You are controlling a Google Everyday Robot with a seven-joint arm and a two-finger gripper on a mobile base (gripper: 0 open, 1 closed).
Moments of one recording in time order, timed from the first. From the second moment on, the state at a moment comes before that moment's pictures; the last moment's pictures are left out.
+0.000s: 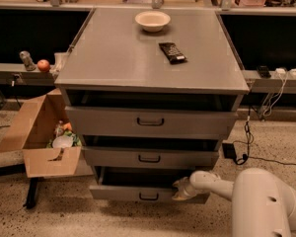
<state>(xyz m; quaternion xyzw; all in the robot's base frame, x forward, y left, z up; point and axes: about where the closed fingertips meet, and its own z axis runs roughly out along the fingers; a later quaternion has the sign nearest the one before) 0.601 -0.168 0.160 -0.68 0.70 0.06 0.22</state>
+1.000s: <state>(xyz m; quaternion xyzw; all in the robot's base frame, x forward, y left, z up) 0.586 -0.164 0.158 -0.68 0.70 0.07 0.22</state>
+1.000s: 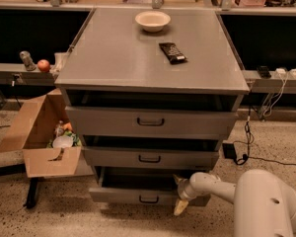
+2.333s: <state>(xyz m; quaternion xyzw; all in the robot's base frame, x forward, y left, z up) 0.506 -0.144 0.158 -0.71 0.67 0.15 0.14</state>
